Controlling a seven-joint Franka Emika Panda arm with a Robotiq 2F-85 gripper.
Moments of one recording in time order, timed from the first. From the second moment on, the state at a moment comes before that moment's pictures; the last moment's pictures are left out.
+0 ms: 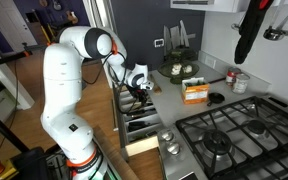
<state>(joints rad) 0.24 0.37 0.12 -2.27 0.13 2.62 0.45</state>
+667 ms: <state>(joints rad) 0.22 0.38 0.13 -2.27 0.17 2.62 0.39</state>
